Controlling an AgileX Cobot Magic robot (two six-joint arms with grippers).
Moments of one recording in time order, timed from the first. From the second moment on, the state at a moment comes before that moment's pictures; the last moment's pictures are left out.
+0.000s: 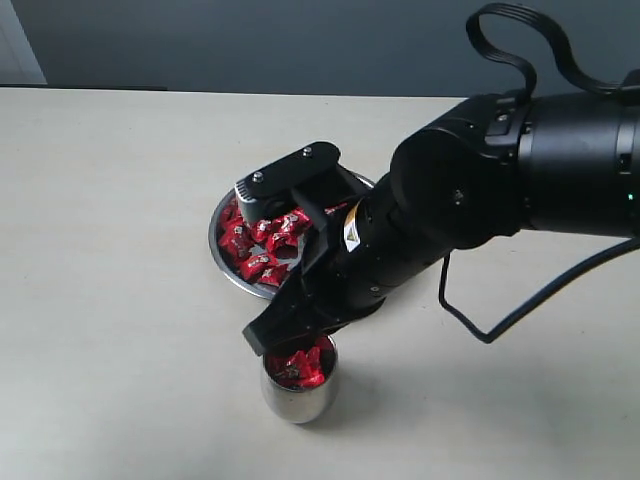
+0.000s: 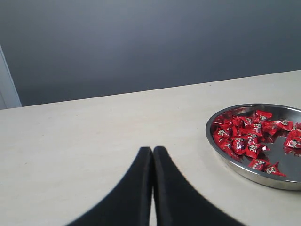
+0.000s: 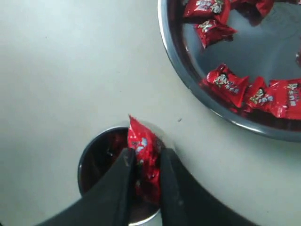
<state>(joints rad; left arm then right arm) -0.06 0.00 0.00 -0.05 0.18 0.07 0.88 1.62 -1.01 0.15 0.61 0.02</state>
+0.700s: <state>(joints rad) -0.06 0.00 0.00 -0.05 0.18 0.07 0.88 1.62 -1.01 0.22 0.67 -0.12</state>
